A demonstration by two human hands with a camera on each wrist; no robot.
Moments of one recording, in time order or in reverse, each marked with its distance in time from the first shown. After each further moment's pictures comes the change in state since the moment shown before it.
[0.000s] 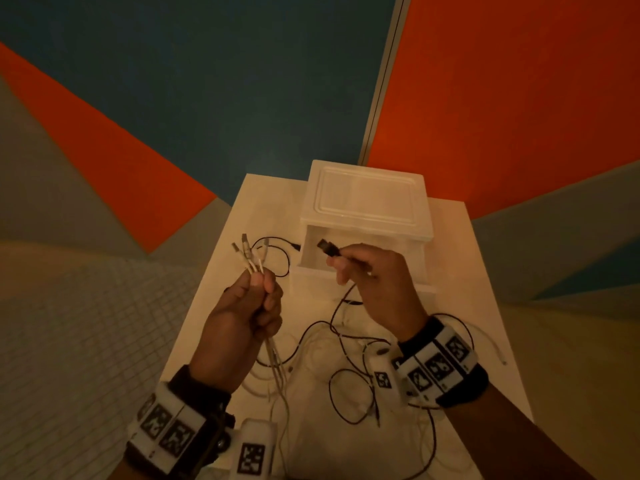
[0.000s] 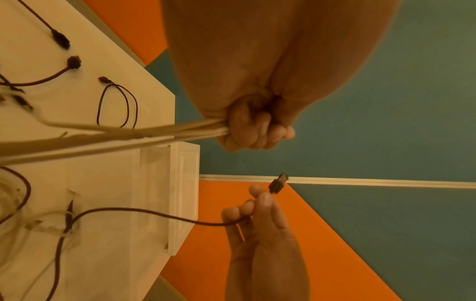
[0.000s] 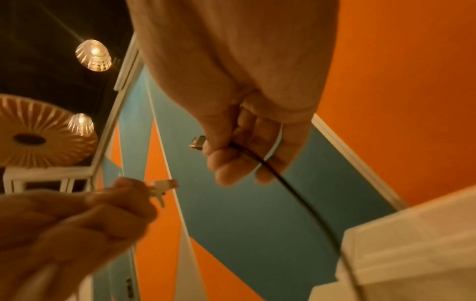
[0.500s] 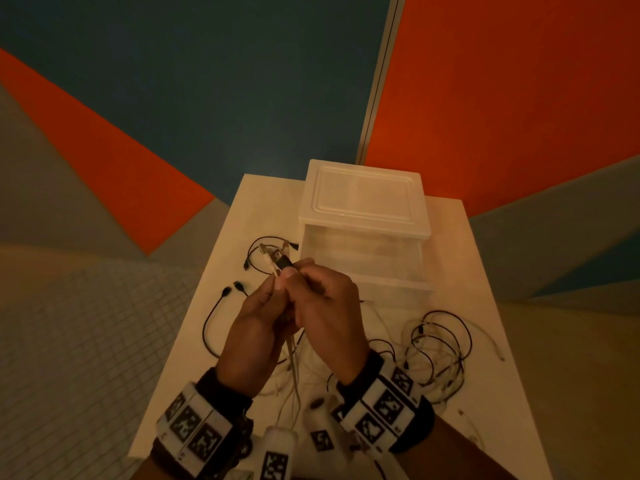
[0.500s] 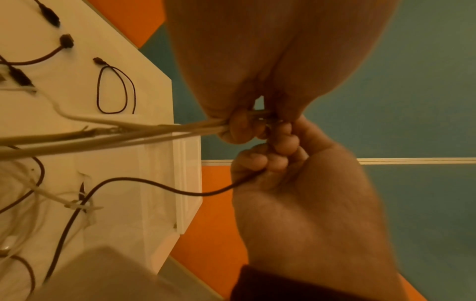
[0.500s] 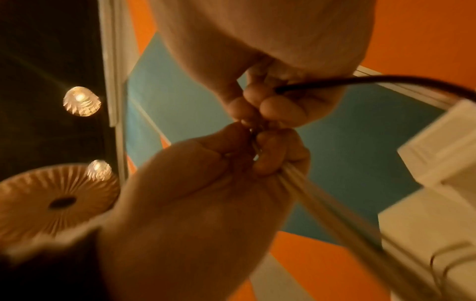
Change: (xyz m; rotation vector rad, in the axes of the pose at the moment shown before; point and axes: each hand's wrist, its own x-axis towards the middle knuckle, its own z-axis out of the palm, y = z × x) left_hand -0.005 -0.015 0.024 0.085 -0.010 -0.035; right_hand -0.030 -0.056 0.061 0.286 0.102 0.217
